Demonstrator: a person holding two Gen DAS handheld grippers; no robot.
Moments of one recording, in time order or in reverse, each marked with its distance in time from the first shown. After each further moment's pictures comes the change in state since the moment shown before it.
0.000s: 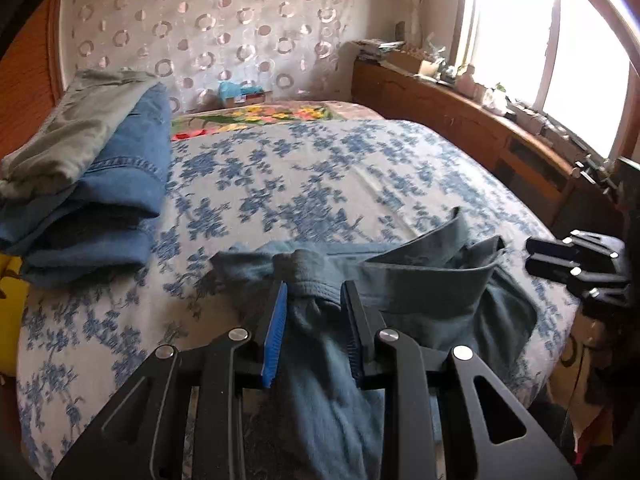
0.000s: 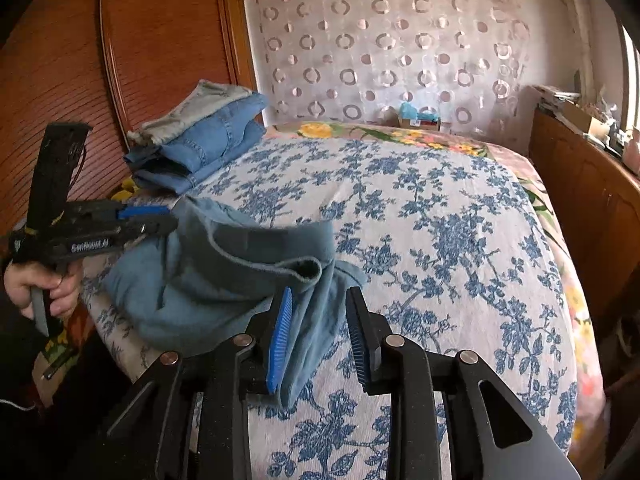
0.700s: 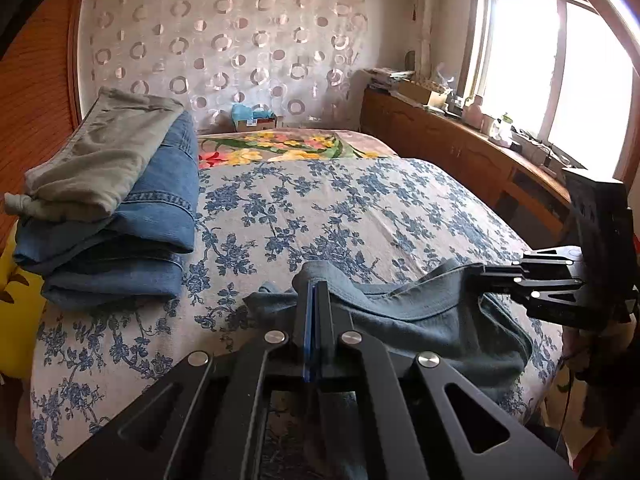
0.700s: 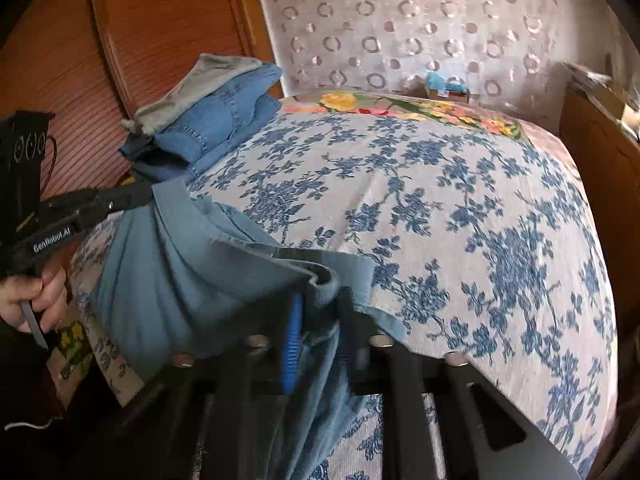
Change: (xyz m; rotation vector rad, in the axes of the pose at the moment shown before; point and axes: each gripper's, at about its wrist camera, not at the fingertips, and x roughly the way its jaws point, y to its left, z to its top) left arm -0.021 0.018 0.013 -0.049 -0.096 0.033; right arm 0.065 0.004 0.047 -0.016 0.097 0.091
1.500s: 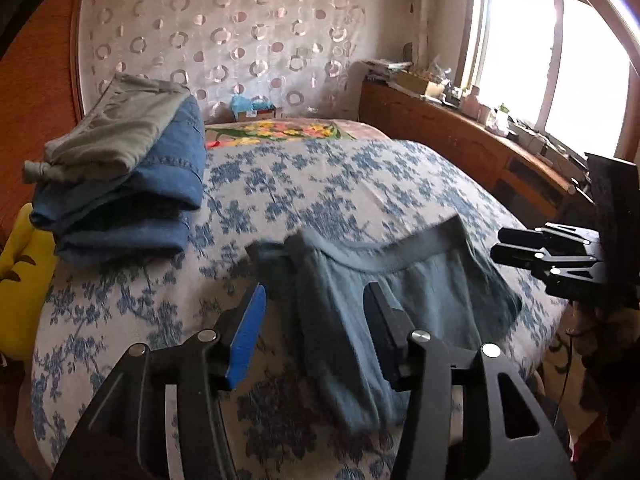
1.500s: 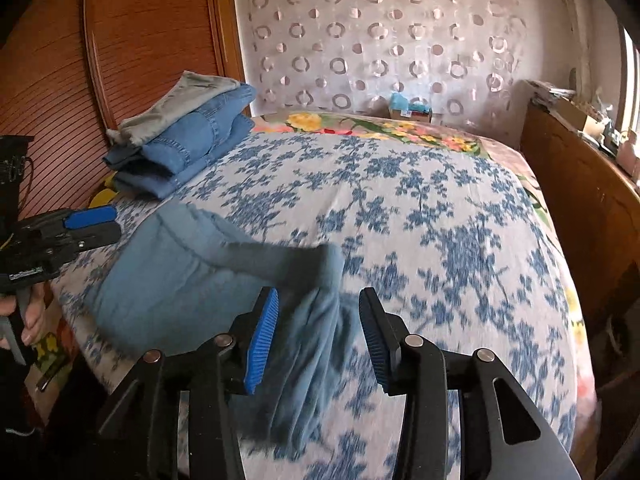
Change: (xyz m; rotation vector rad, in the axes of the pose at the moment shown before) left arm -0.023 -0.008 -0.034 0.013 0.038 0.000; right arm -0.045 0.013 -0.029 0.038 -0.075 -0.133
